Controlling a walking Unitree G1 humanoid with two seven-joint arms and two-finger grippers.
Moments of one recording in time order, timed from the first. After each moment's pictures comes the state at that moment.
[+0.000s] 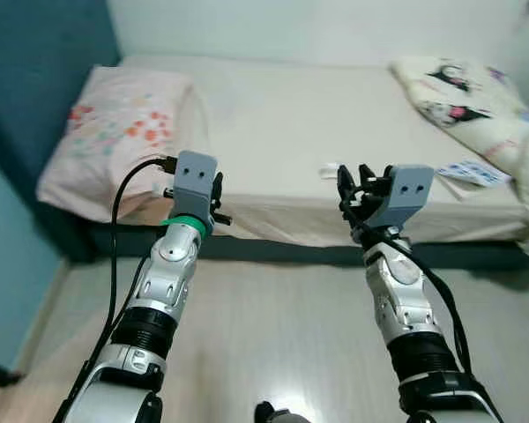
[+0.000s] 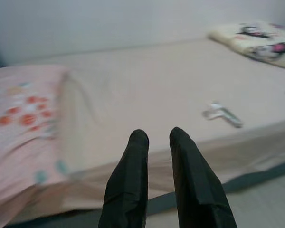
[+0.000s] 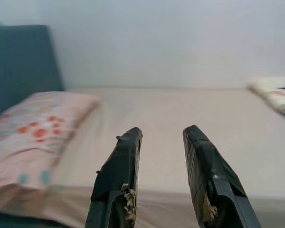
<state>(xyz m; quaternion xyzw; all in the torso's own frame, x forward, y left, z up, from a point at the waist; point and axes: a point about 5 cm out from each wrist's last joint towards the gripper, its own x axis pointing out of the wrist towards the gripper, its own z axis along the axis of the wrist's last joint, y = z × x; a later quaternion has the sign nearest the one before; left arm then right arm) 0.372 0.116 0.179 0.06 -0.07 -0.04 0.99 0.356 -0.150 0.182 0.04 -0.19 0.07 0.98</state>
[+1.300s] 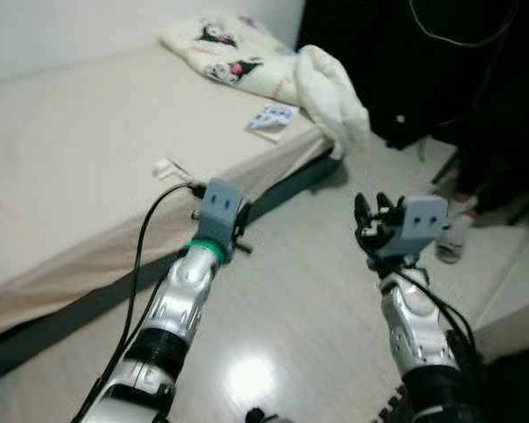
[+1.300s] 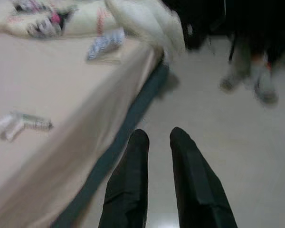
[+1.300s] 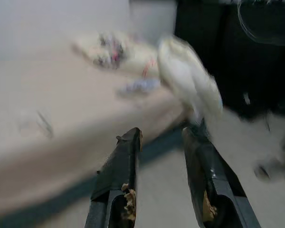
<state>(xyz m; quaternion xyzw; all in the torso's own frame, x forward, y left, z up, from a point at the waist) 0.347 0.106 0.115 0.10 -0.01 -0.12 0.99 0.322 -0.172 0.117 0.01 -0.11 0.04 0.99</state>
